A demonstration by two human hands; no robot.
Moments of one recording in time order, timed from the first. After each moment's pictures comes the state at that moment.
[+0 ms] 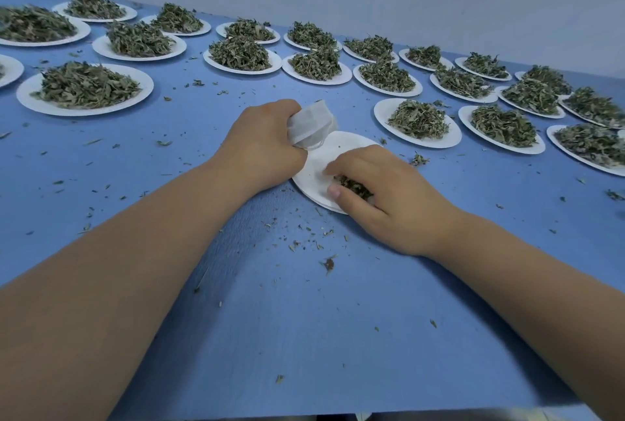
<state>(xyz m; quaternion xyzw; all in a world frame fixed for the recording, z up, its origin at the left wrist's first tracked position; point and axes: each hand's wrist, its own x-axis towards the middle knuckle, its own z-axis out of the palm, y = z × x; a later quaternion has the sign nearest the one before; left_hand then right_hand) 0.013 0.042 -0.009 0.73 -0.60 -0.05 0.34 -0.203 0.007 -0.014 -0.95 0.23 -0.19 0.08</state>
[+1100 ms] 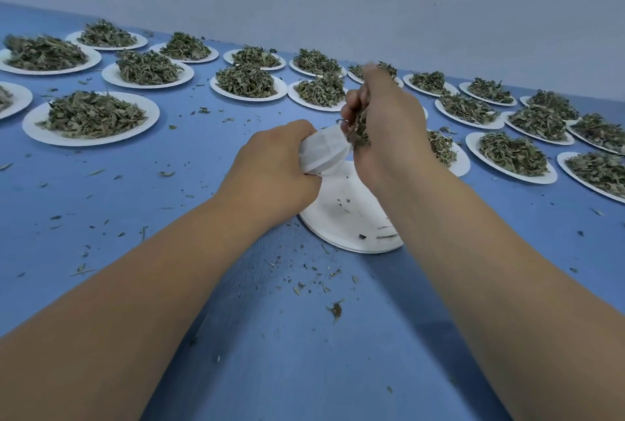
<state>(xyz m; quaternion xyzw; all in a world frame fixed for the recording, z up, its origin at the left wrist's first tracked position) 0.006 0.049 -0.001 0.69 -0.60 -0.03 0.40 -0.109 -0.025 0.059 -0.49 0.40 -0.48 0.61</state>
